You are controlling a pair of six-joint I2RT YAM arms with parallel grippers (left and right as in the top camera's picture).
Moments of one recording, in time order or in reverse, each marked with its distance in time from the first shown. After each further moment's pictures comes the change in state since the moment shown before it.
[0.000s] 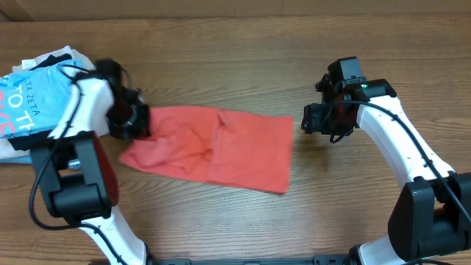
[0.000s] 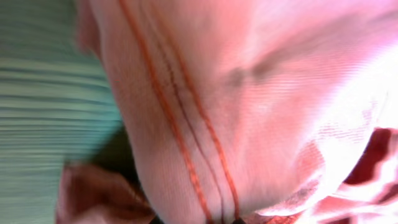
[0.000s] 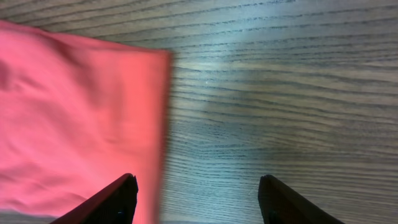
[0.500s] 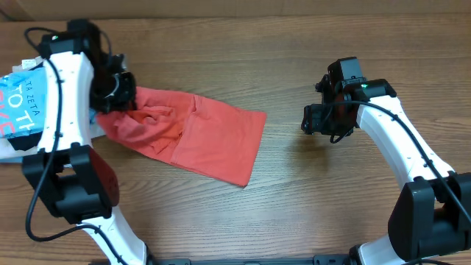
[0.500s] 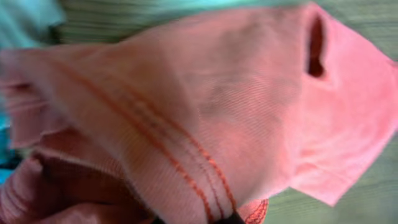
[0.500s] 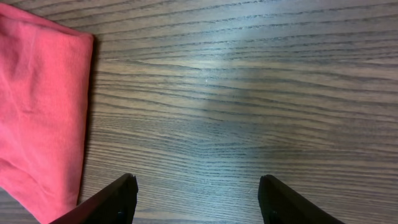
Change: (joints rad) left arm -0.055 0.001 0.386 -0.327 -0.003 0.007; right arm 0.000 0.000 0.000 -0.003 0.000 0.000
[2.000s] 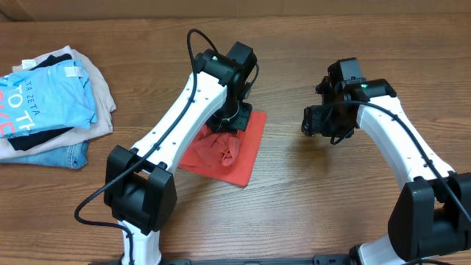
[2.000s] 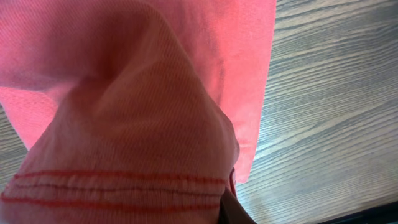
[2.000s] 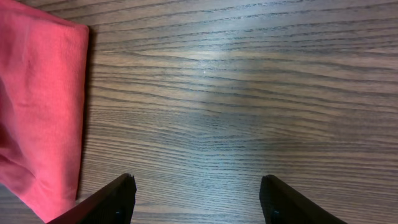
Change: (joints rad) left arm -0.650 0.002 -0.077 0.085 -0.091 -0.262; right arm 0.000 0.000 0.000 -0.023 0.000 0.000
